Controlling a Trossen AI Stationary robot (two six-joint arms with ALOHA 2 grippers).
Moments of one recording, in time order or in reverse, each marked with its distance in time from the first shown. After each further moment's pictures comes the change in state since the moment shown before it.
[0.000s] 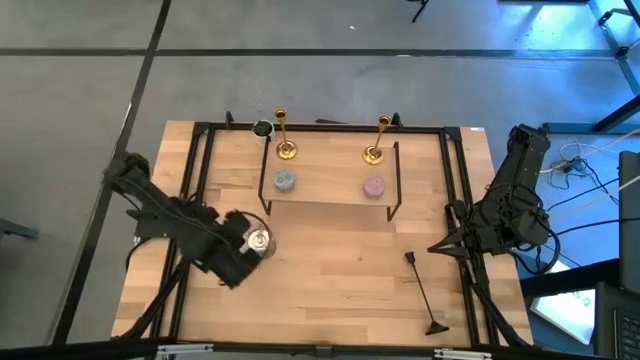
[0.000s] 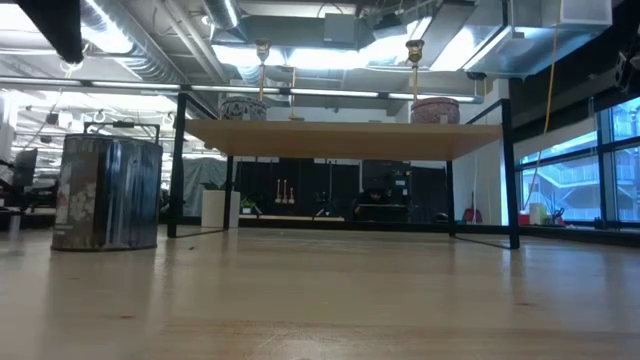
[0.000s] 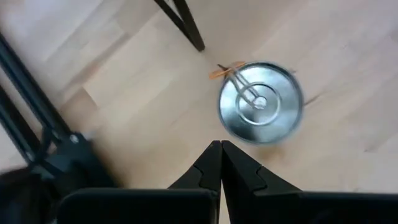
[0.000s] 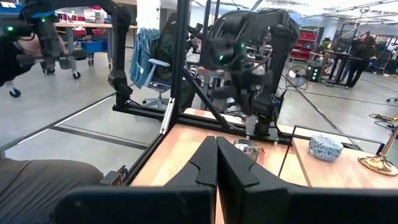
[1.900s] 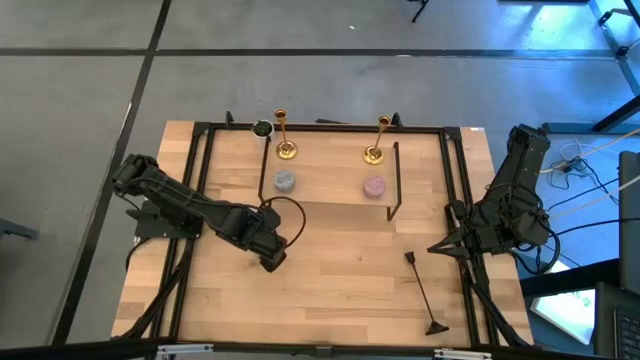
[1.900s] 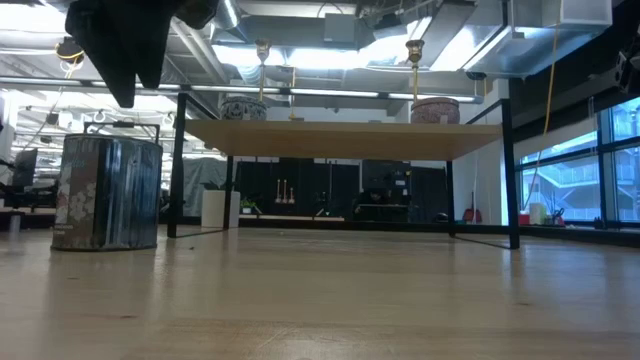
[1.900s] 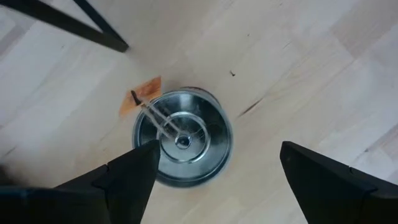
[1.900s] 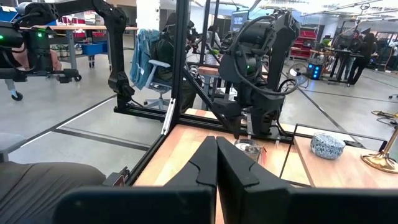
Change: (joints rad) left arm 0.254 0.084 -0.002 0.306 0.232 0.335; right arm 0.000 0.001 0.000 0.000 0.000 0.019
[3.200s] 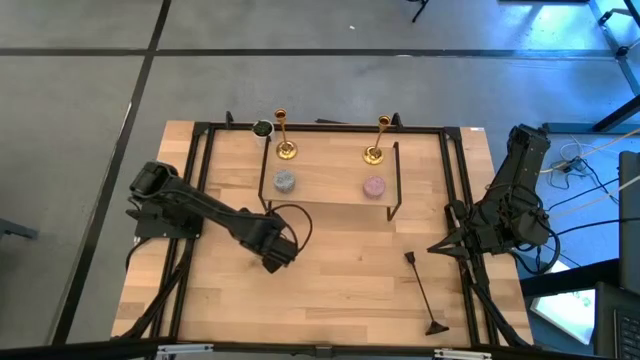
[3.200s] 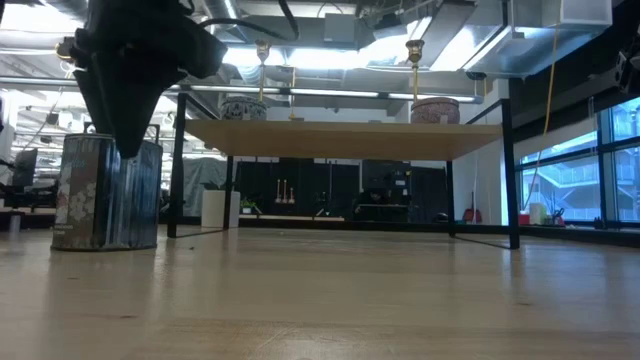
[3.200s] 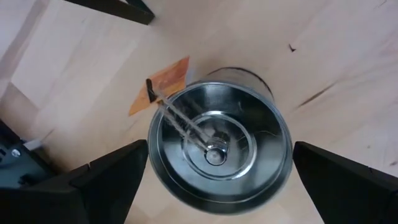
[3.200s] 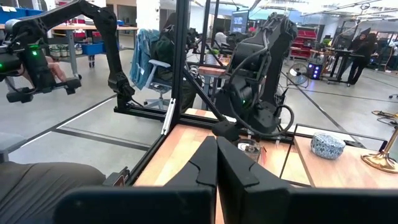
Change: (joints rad) left arm 0.032 0.169 -0.002 -0.077 0.039 0.039; right arm 0.000 0.000 0.000 0.000 0.000 0.001
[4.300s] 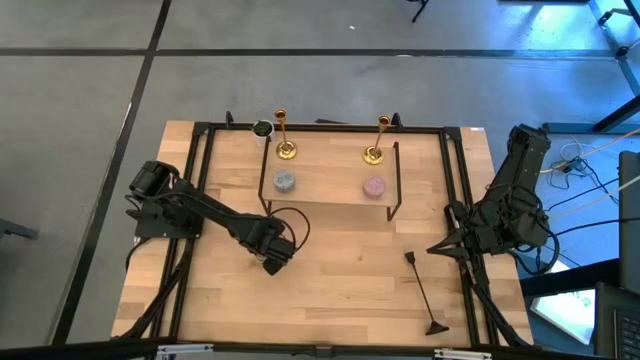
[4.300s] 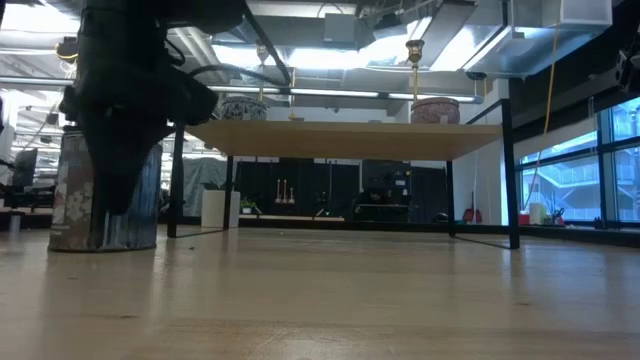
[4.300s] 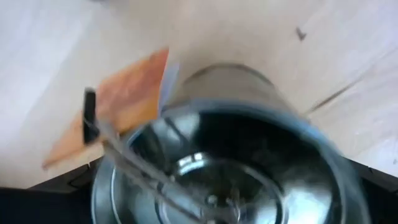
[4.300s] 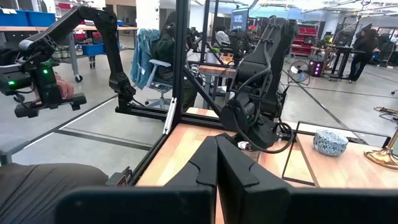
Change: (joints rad) left arm 0.018 -0.008 -0.203 0.273 0.052 0.026; right arm 0.000 0.007 0.000 -0.001 0.000 0.023
